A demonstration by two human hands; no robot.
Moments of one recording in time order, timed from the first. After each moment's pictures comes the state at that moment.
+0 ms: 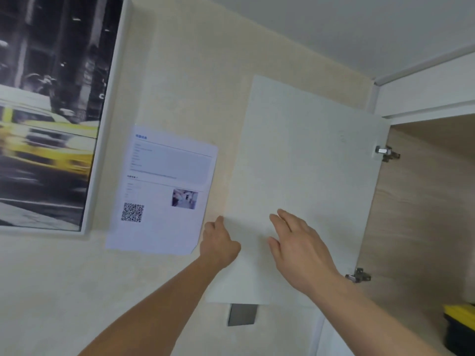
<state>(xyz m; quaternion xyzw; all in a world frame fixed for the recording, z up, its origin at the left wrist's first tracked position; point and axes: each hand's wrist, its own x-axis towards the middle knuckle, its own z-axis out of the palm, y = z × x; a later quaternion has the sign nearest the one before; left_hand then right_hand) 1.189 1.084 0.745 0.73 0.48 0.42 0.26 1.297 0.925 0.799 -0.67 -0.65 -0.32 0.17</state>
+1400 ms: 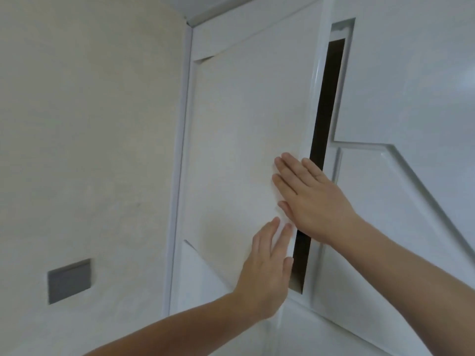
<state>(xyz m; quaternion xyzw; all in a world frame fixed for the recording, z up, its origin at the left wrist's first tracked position) 1.429 0.726 0.673 0.88 -0.03 0.44 0.15 1.489 0.621 0.817 -0.75 -0.44 -0.47 -0.16</state>
